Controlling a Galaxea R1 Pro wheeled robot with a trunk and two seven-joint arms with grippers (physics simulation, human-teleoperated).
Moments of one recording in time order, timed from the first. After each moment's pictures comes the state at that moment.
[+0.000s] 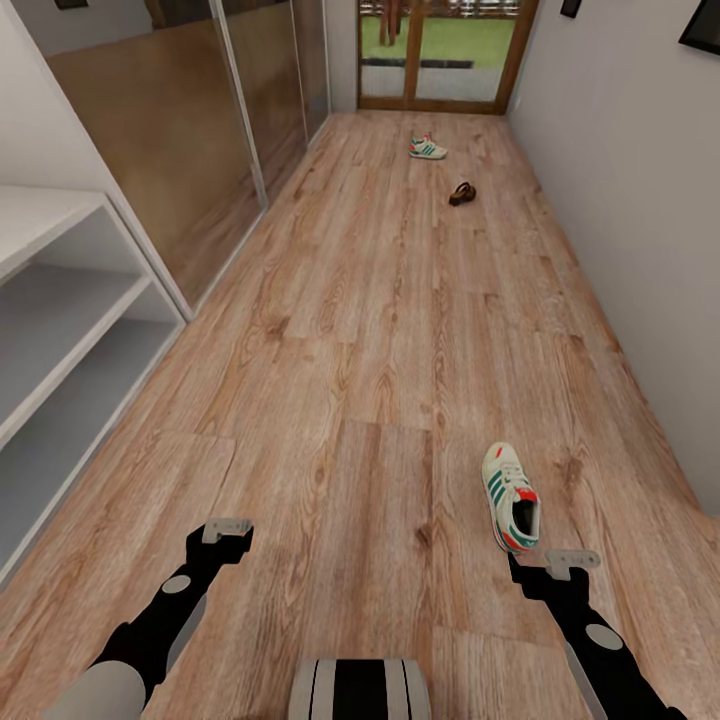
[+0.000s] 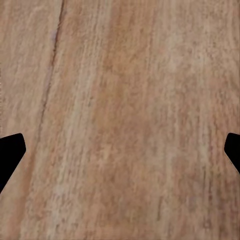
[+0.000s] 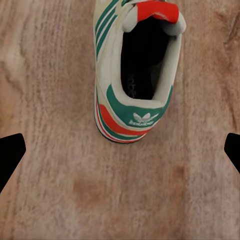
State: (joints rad) left arm -0.57 0.08 0.01 -0.56 -0.04 -0.10 -0.01; right arm -0.26 -0.13 -0.11 -1.02 0.00 0.07 0.00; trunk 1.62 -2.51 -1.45
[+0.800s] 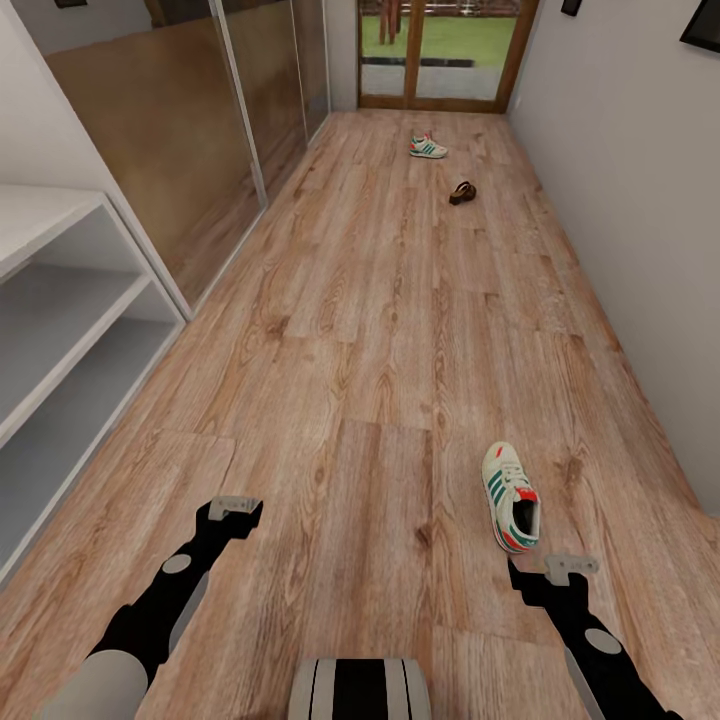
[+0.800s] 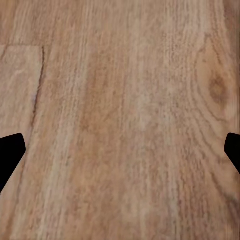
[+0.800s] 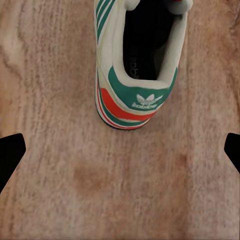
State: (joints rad) left arm -0.57 0.08 0.02 -0.69 -0.04 -0.09 -0.10; right arm -0.26 -0.13 -0.10 -0.99 0.00 0.07 0.00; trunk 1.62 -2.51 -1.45
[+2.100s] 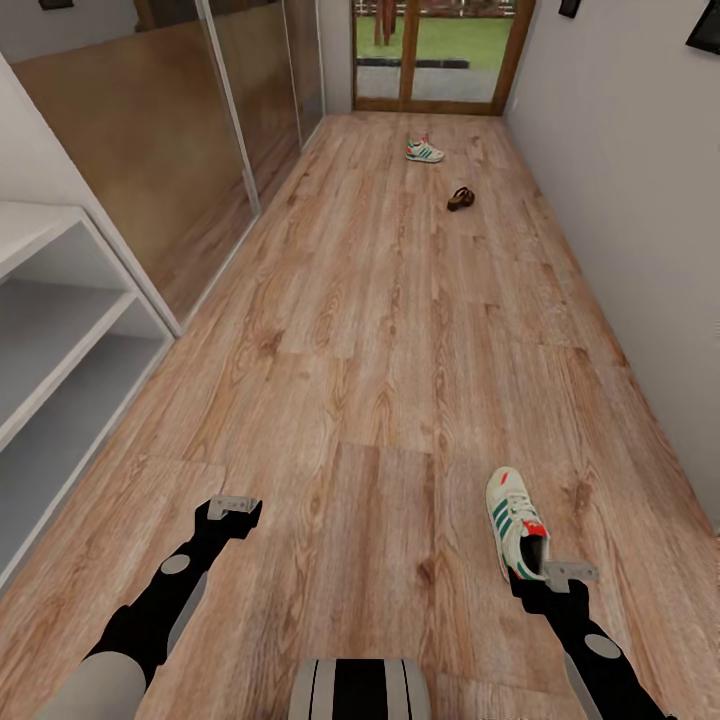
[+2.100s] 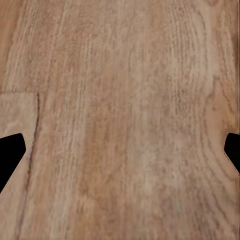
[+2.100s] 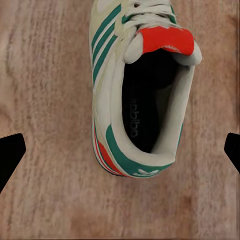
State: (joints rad) left arm -0.56 0.08 0.01 -0.70 -0.04 -0.09 -0.10; right arm -0.26 -0.13 -0.10 -0.96 0.00 0.07 0.00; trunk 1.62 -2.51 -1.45
